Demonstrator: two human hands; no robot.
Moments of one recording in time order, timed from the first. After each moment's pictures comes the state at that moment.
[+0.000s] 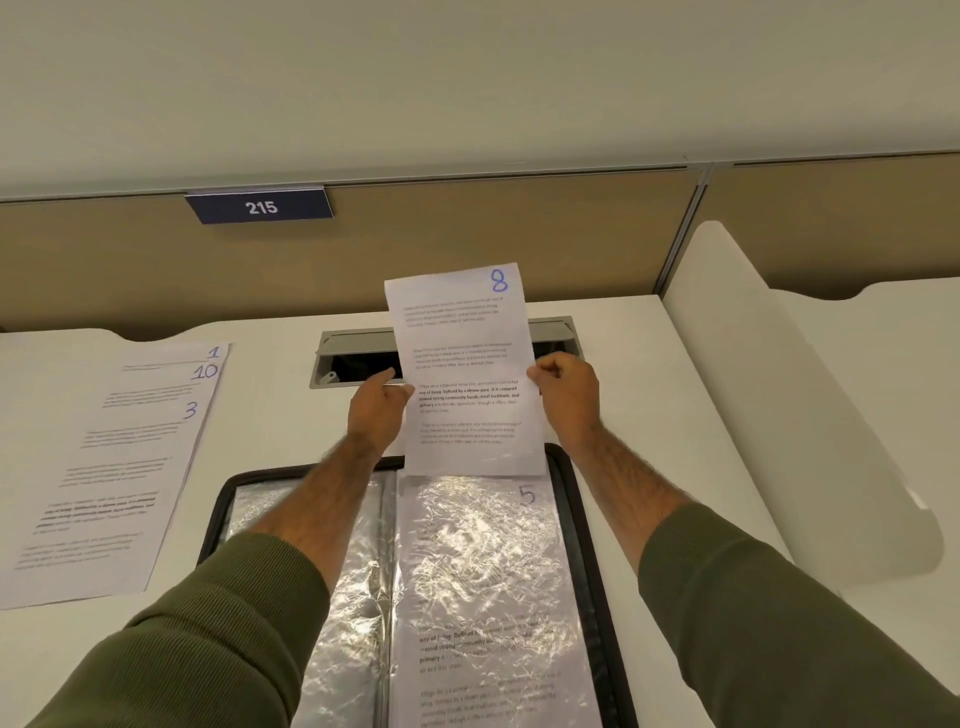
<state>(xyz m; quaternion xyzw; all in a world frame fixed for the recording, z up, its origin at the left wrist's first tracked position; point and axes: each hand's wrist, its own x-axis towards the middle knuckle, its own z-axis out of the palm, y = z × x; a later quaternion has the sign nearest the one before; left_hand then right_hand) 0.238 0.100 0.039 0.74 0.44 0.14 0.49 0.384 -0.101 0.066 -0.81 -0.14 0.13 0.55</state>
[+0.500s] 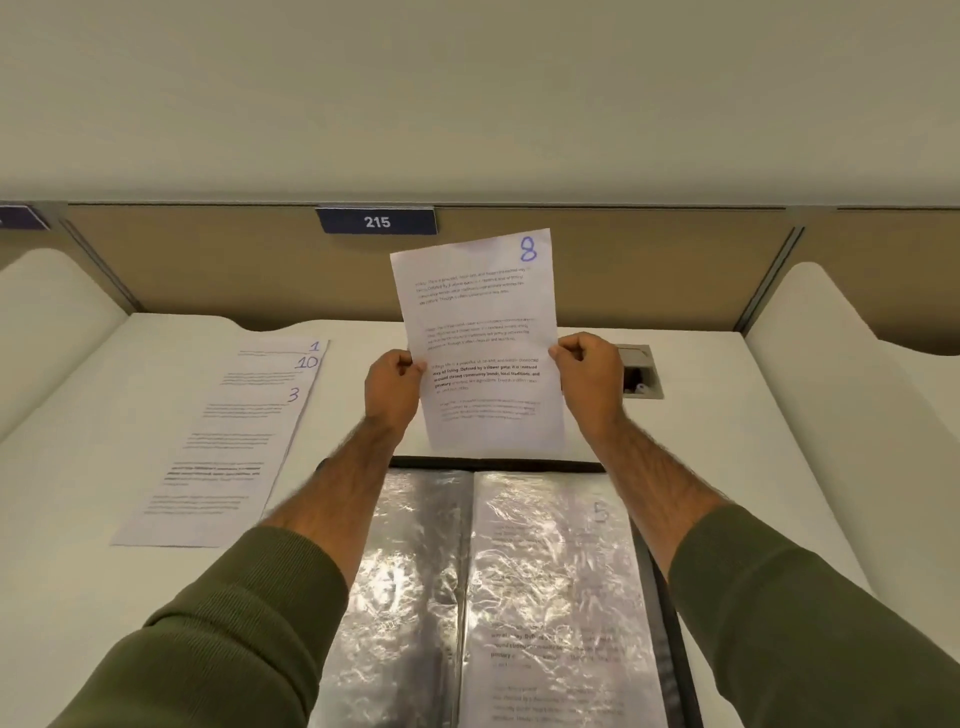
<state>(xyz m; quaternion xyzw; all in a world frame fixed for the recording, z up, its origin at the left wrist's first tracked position) 0.173 0.153 0.091 0.69 0.43 0.29 0.51 0.335 -0.030 0.119 -0.78 -0.20 0.08 0.59</state>
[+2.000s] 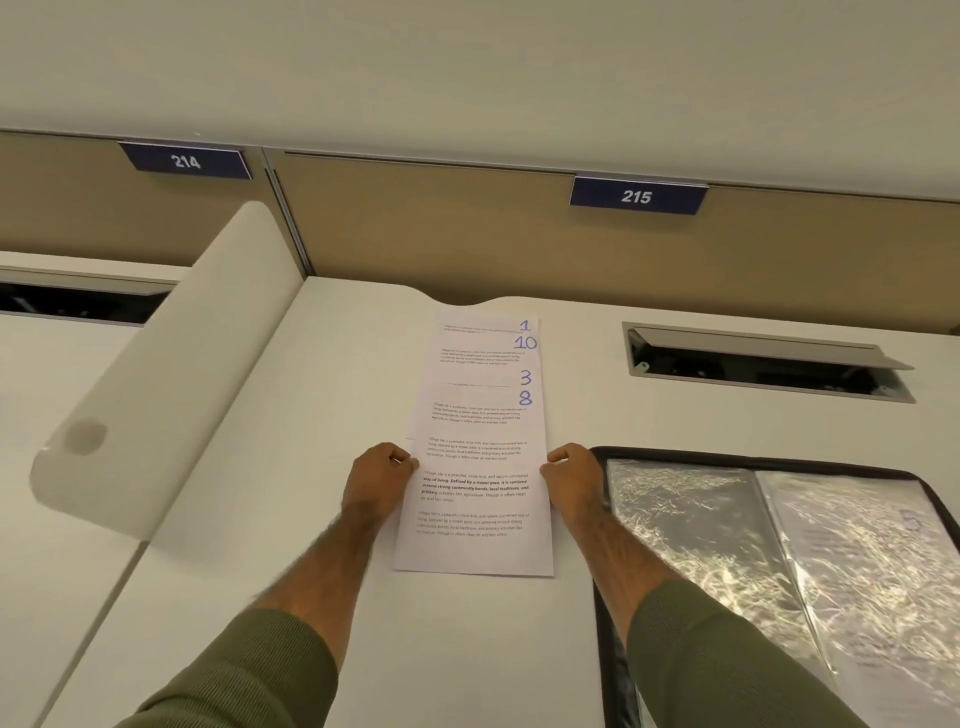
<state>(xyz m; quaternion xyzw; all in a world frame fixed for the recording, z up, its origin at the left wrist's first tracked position) -0.211 0.446 -0.028 0.74 0.53 0.07 0.41 -0.022 0.253 -0.003 -0.88 -0.09 0.24 0.40</state>
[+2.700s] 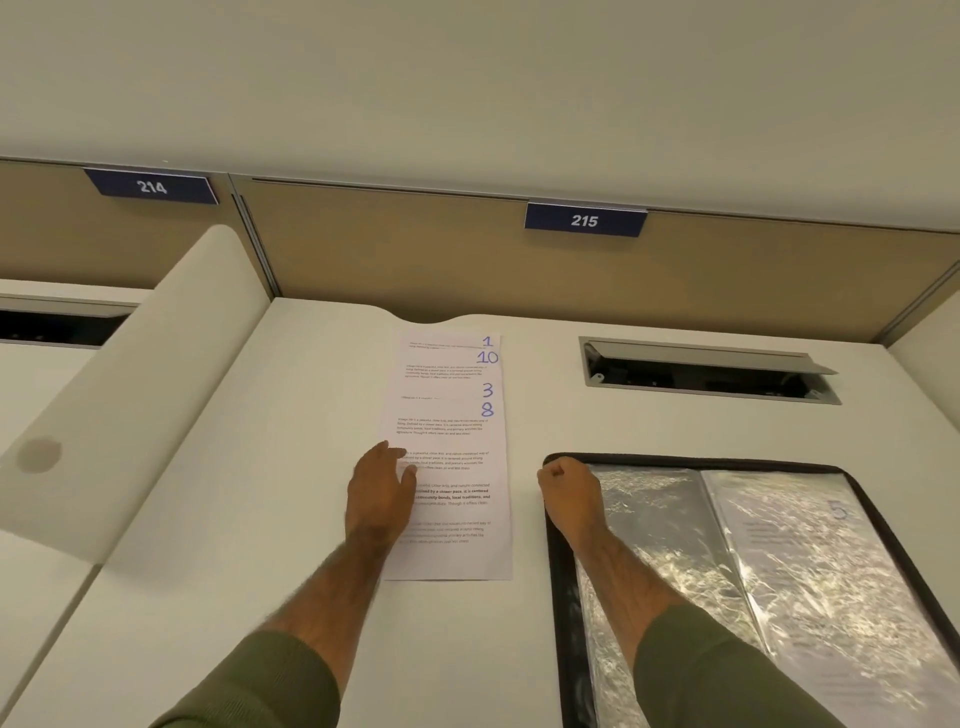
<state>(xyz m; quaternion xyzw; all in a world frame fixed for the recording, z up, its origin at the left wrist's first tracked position) -0.188 0.386 -0.017 0.82 0.45 0.15 0.32 -0.009 0.200 0.011 -0.89 -0.12 0.21 0.39</state>
